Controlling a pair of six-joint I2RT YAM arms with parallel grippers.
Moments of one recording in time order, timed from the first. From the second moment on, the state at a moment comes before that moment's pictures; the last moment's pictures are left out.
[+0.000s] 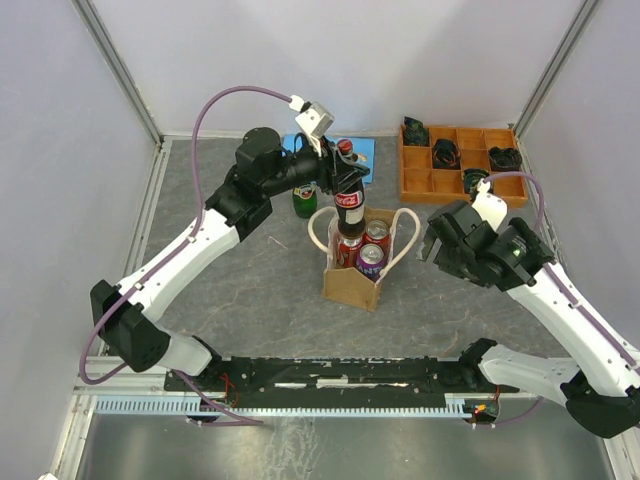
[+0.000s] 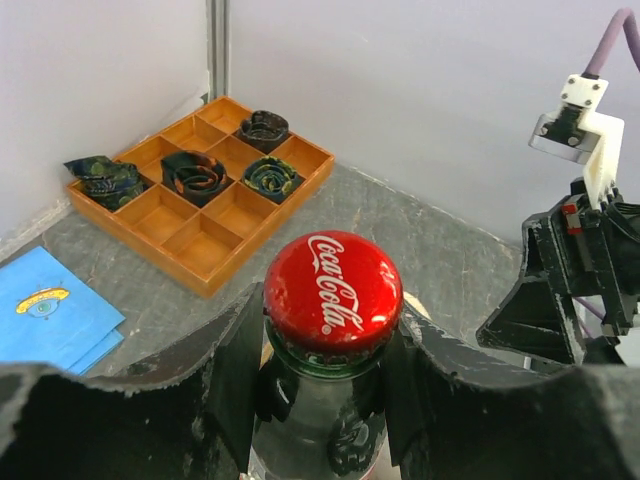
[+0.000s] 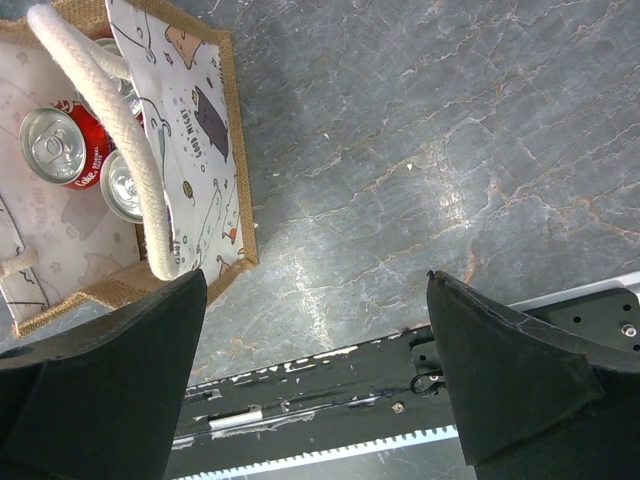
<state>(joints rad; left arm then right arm) -0.64 1.43 1.41 0.03 0.45 -0.18 0.69 1.04 1.29 -1.33 0.48 1.02</state>
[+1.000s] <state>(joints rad) -0.74 1.27 1.07 -0.04 0.39 -0.07 0.69 1.02 1.28 -1.33 0.48 1.03</state>
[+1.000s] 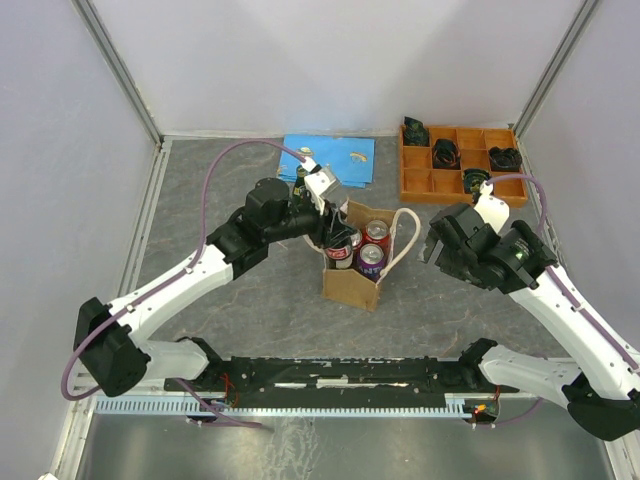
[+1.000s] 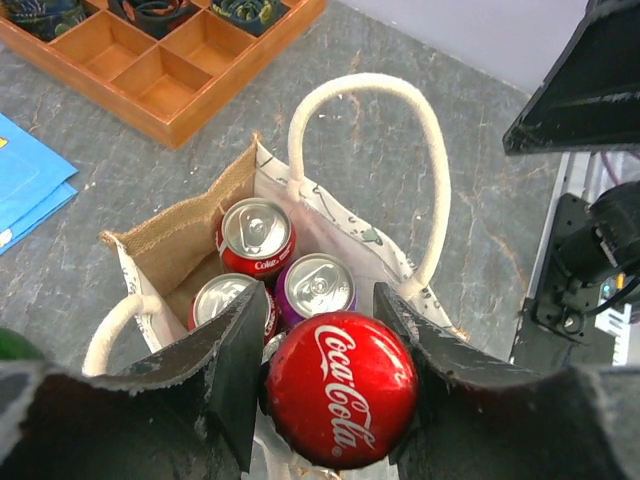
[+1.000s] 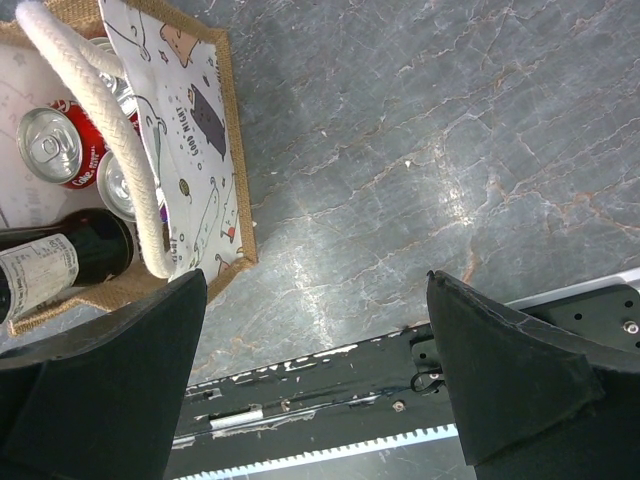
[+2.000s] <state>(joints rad) -0.75 1.40 0.92 0.12 0.29 0.00 0.69 1.03 1.28 -1.35 0.50 1.04</state>
